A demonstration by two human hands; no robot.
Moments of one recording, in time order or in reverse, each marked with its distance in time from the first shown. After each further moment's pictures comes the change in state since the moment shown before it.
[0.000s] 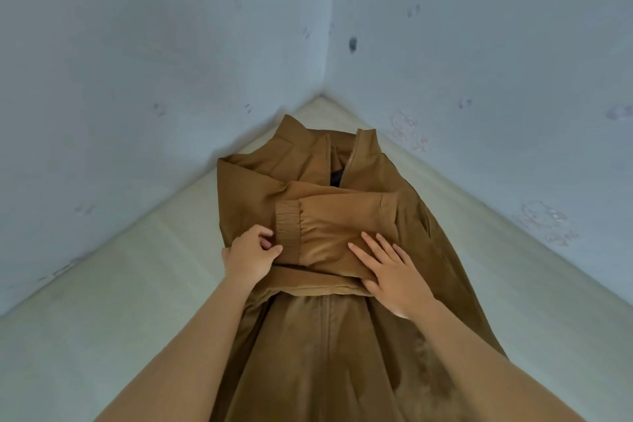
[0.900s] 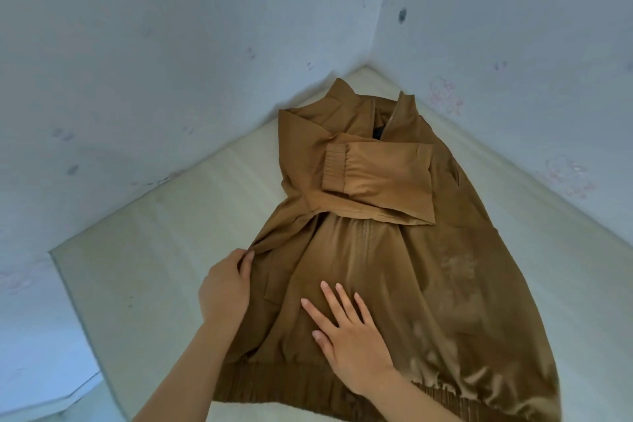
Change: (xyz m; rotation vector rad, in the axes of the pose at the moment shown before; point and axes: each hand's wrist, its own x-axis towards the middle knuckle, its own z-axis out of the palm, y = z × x) left_hand -0.196 -0.146 -0.025 0.026 0.399 -0.044; right_hand -0.162 -0.215 0.091 0.035 0.037 -0.135
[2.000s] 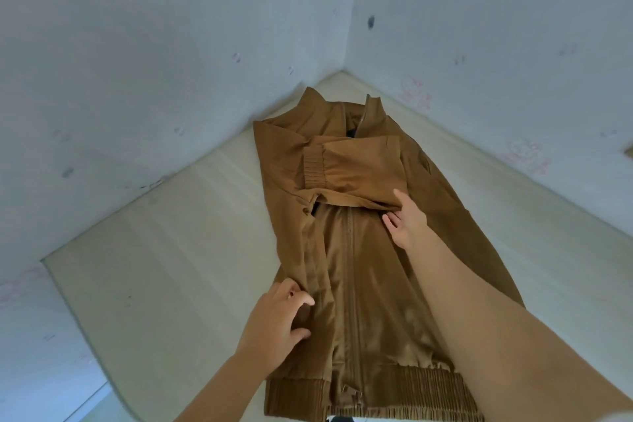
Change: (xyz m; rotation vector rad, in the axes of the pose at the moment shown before) left_hand -0.086 0.002 0.008 0.111 -0.445 0.644; right_hand 0.074 0.106 -0.108 2.019 0.575 1.034
